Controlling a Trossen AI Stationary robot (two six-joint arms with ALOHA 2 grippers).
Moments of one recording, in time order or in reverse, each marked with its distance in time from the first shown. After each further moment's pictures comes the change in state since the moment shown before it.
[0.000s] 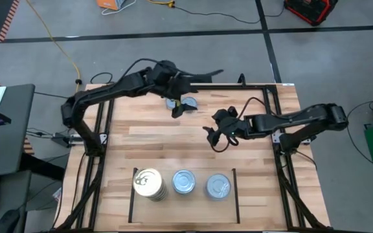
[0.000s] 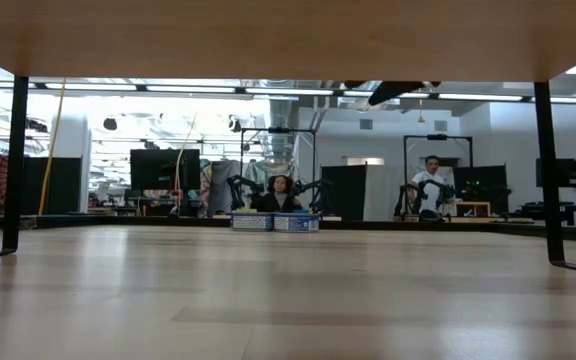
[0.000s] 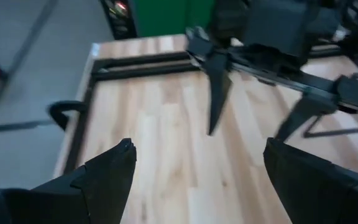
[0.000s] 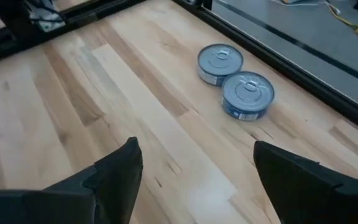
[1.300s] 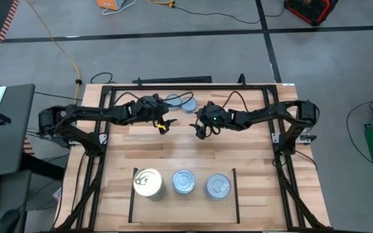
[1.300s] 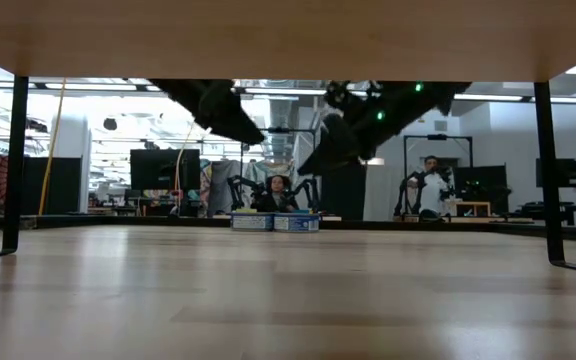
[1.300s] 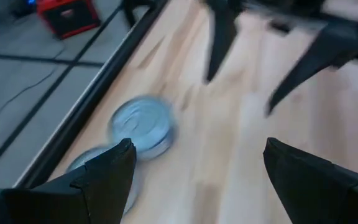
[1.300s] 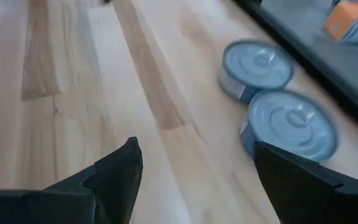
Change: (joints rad) left arm -0.027 -0.304 -0.938 0.682 -0.411 -0.161; right arm -0.281 0.375 -0.166 0.711 -0.366 -0.488
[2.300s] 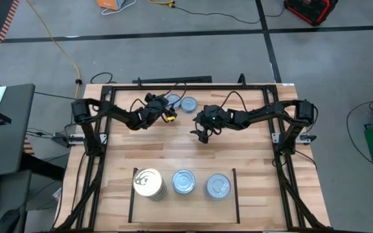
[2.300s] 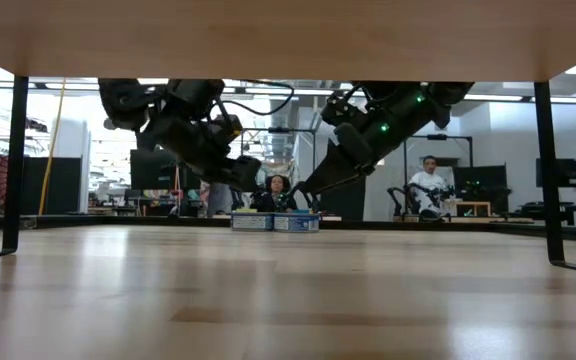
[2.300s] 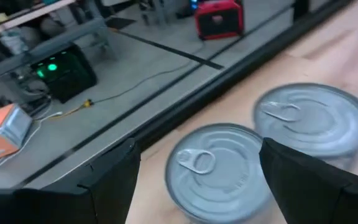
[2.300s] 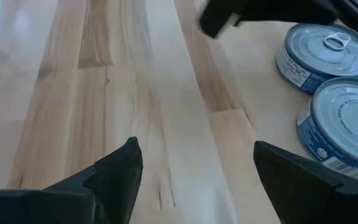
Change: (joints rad) left arm 0.058 0.402 -0.115 0.663 -0.540 -0.112; right arm -0.030 0.037 -0.001 -0.030 -0.225 -0.050
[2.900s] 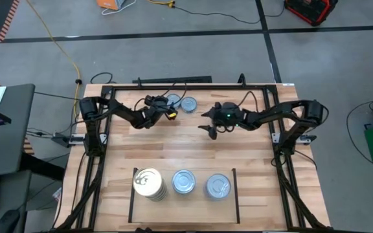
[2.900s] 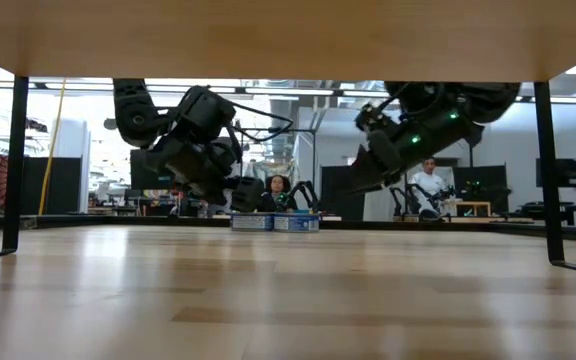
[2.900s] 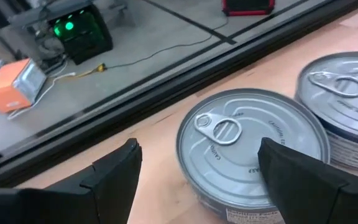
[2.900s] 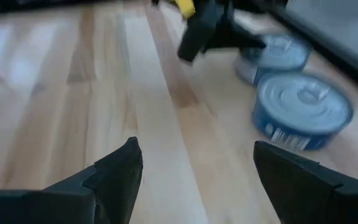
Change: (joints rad) left arm 0.029 0.119 0.054 -0.072 -0.061 -0.177; right arm -0.101 -0.092 -0.248 0.296 -0.061 0.026
